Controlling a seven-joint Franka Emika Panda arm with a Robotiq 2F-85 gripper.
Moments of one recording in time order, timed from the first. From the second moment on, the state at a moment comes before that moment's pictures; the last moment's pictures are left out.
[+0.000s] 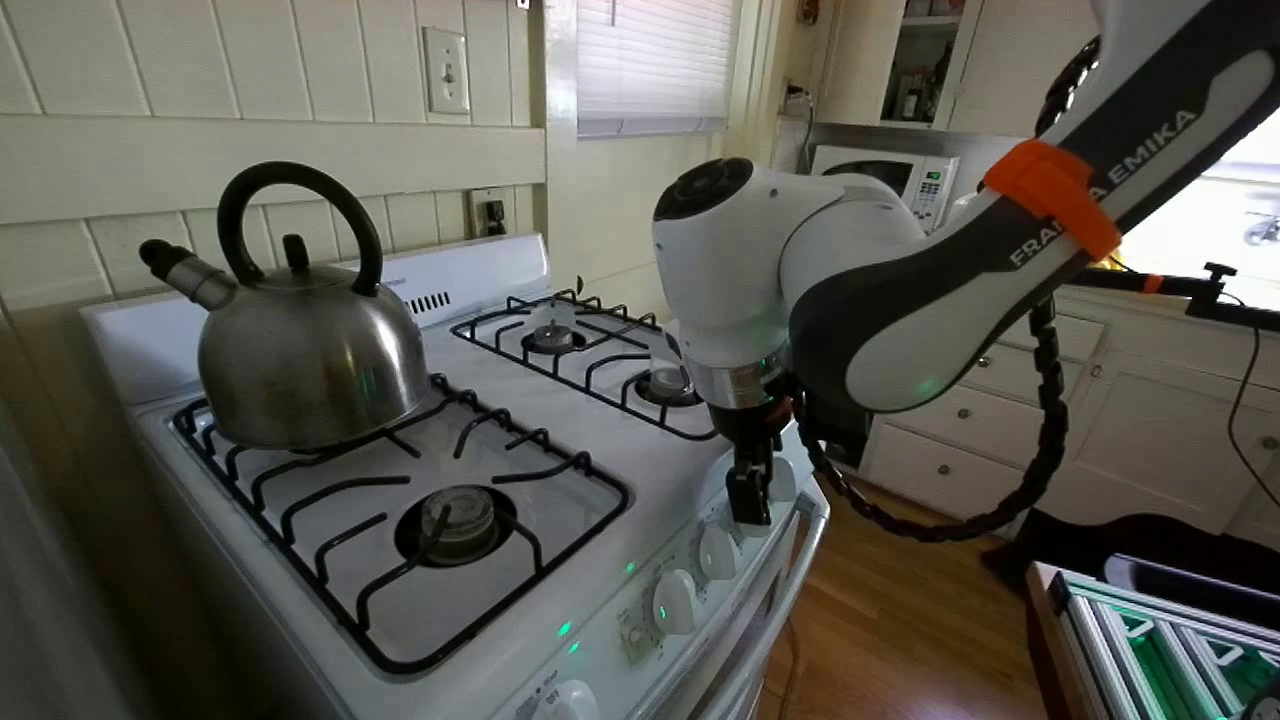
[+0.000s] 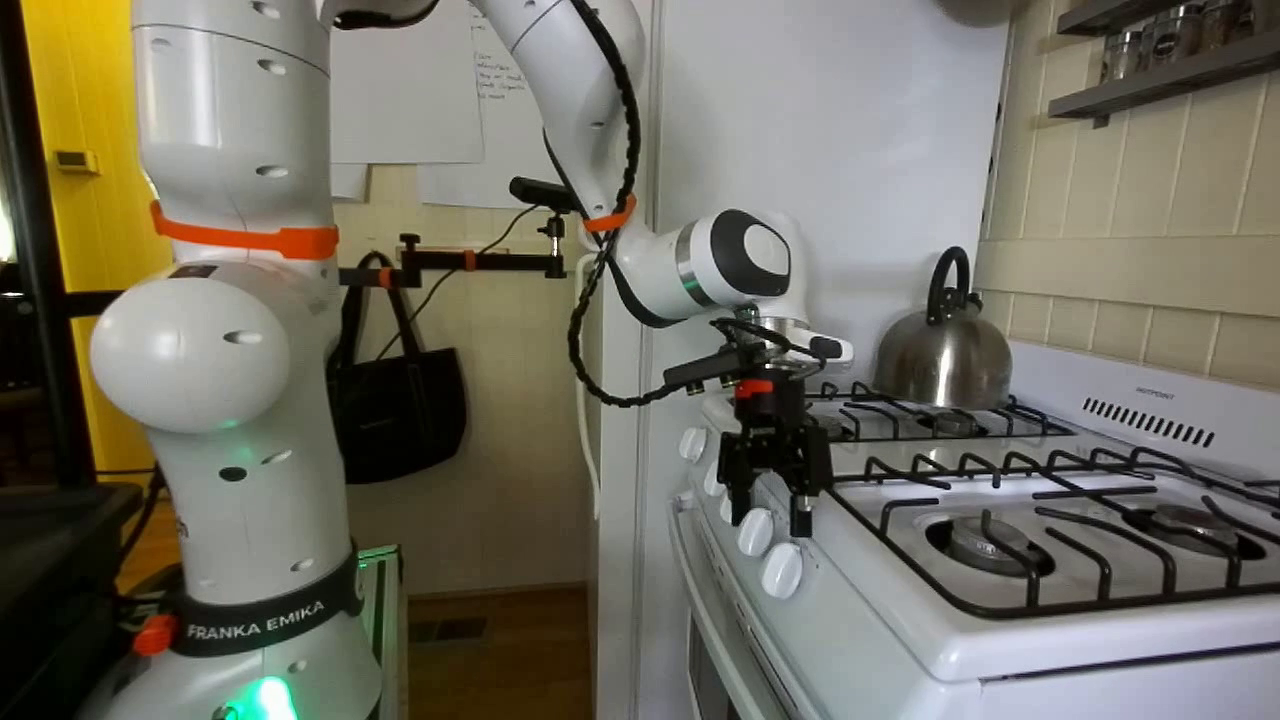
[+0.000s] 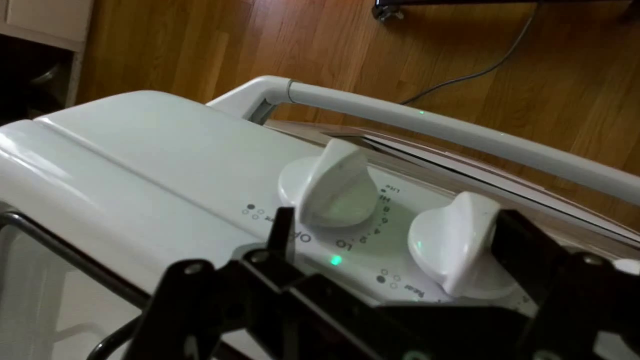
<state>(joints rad) -0.02 0.06 -0.03 -2.41 -0.50 2.22 0.25</state>
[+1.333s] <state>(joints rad) -0.03 0.00 -0.06 -2.41 -0.39 2.20 0.33</state>
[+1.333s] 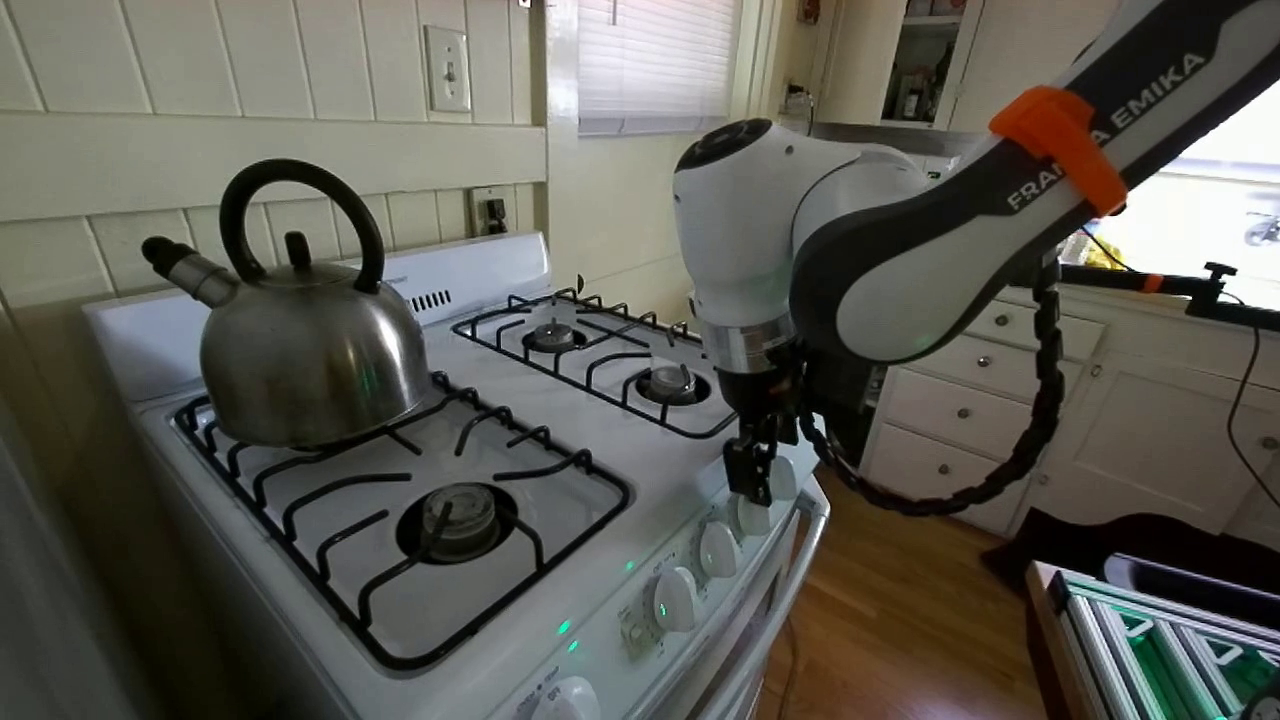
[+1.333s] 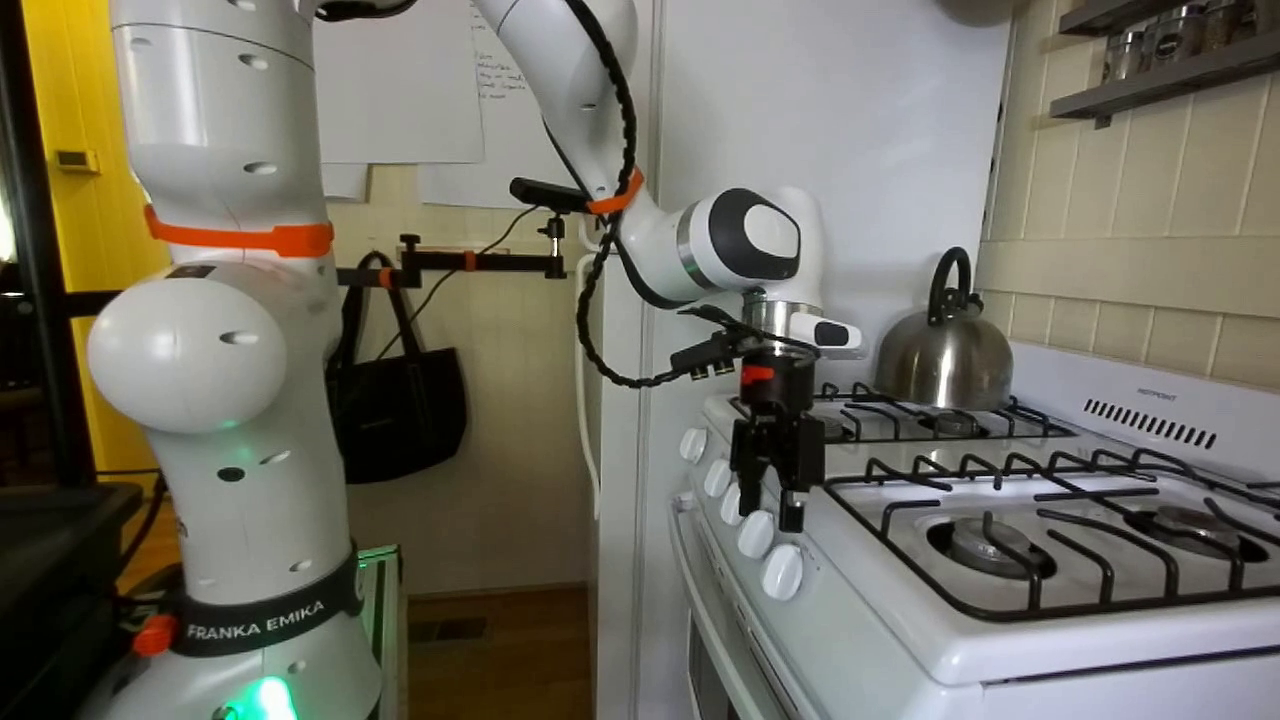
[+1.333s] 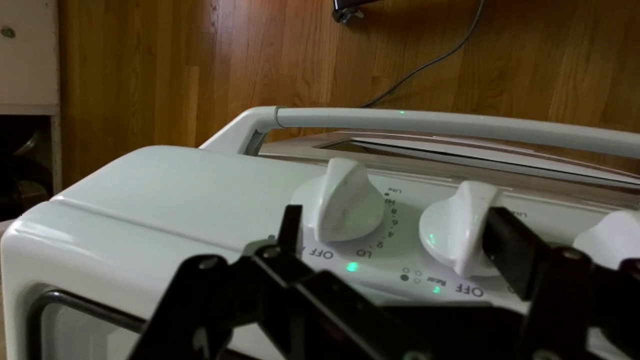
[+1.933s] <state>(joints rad) -0.06 0.00 -0.08 -2.41 -0.31 2.20 0.34</state>
